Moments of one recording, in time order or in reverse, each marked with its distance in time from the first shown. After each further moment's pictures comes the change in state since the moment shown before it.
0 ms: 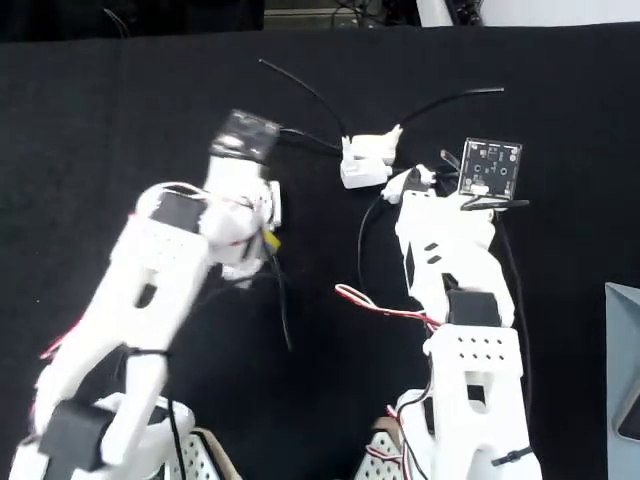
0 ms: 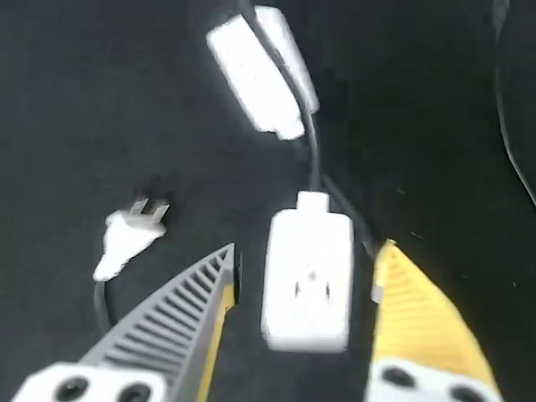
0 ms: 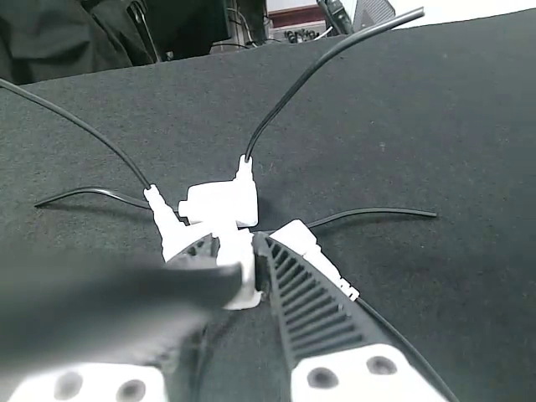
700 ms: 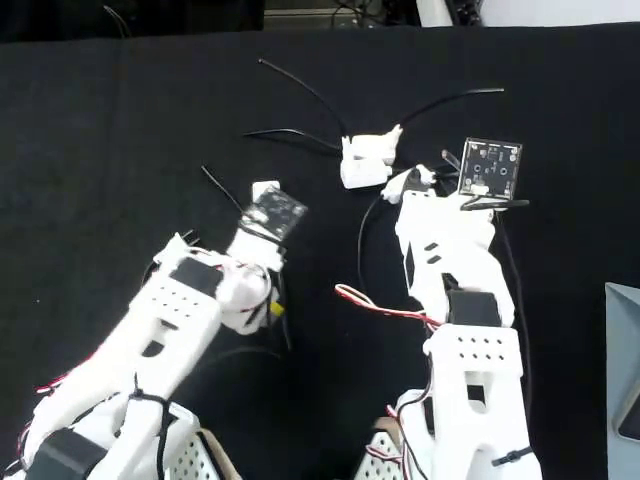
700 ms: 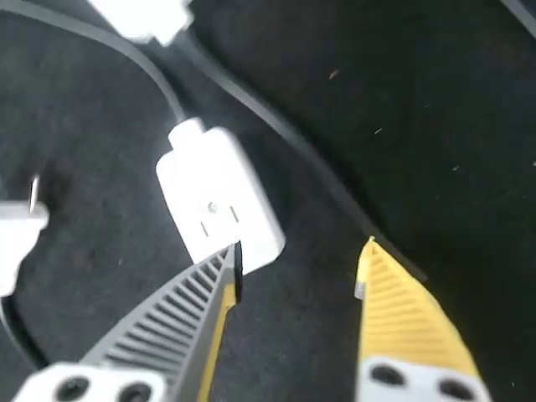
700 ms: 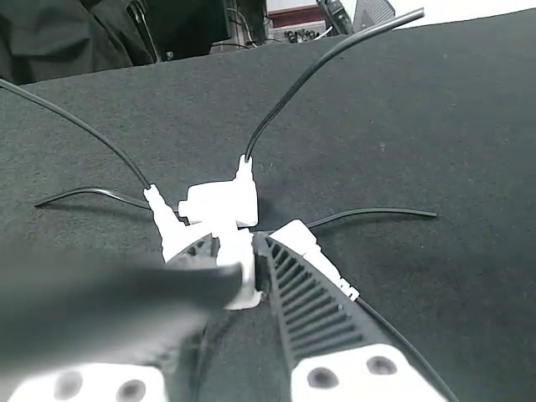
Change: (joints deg) left arm 10.3 -7.4 27.7 -17.0 -6.3; right arm 0.0 0.0 0.0 0.0 0.0
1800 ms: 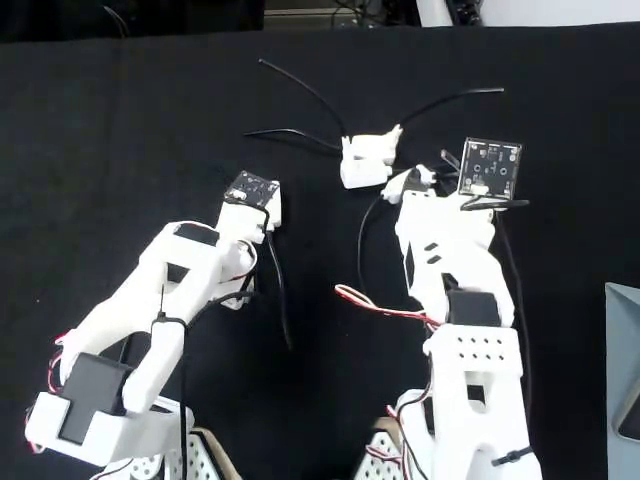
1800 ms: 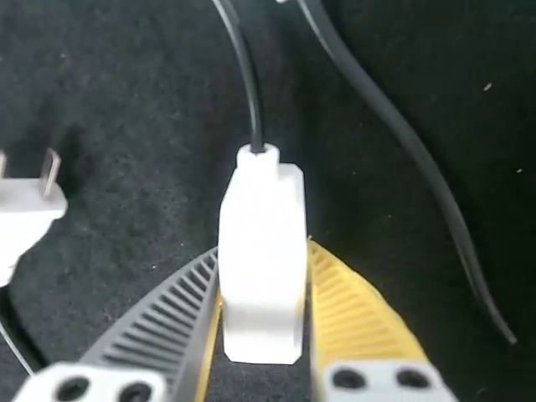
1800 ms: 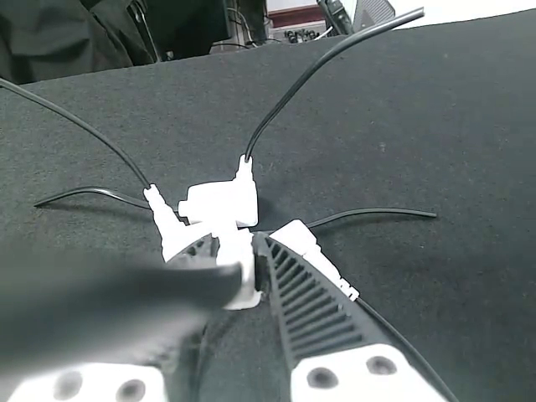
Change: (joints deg) left arm -9.1 22.8 -9.8 -1.8 1.8; right arm 0.0 0.0 0.0 0.0 0.0
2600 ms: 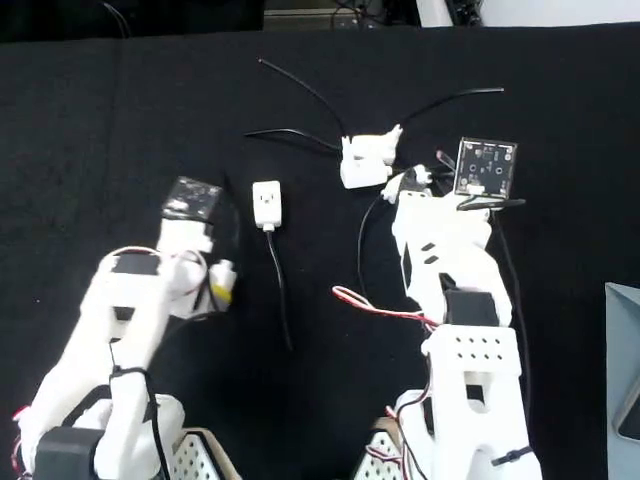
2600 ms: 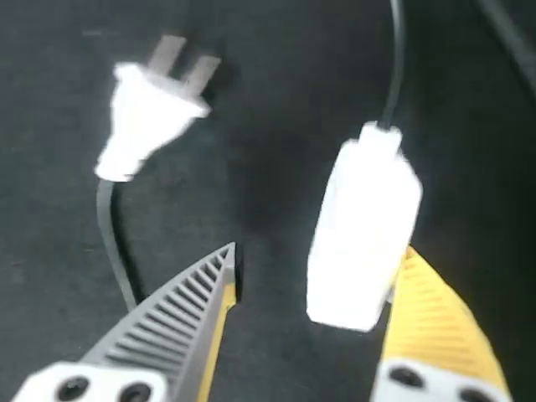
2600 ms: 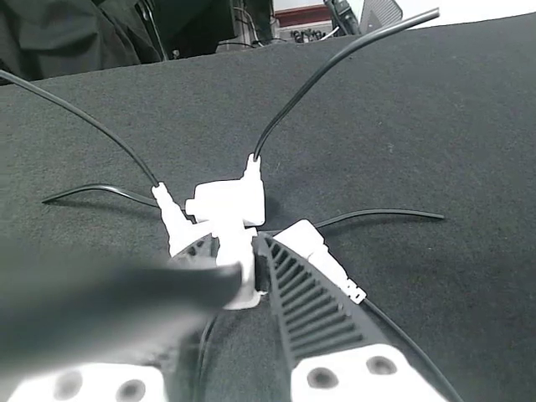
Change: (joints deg) left arm -14.2 -20.3 13.9 -0.8 -4.9; right arm -0.9 0.0 0.0 0.0 0.0
